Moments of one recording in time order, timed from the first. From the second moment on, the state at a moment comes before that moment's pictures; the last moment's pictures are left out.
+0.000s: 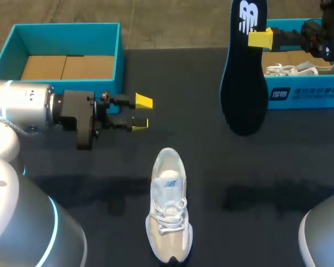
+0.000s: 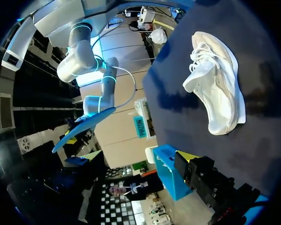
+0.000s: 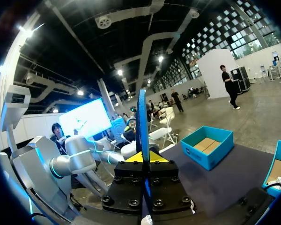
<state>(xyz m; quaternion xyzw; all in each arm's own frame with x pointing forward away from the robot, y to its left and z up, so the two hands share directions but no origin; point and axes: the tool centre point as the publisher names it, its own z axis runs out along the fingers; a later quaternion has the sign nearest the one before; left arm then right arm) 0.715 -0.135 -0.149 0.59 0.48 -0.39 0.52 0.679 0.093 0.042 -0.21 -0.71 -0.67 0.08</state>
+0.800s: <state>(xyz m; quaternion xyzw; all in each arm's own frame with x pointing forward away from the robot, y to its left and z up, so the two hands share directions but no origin) 0.726 -0.149 -0.130 0.57 0.45 -0.43 0.54 0.679 0.093 0.042 -0.21 -0.71 -0.67 0.08</state>
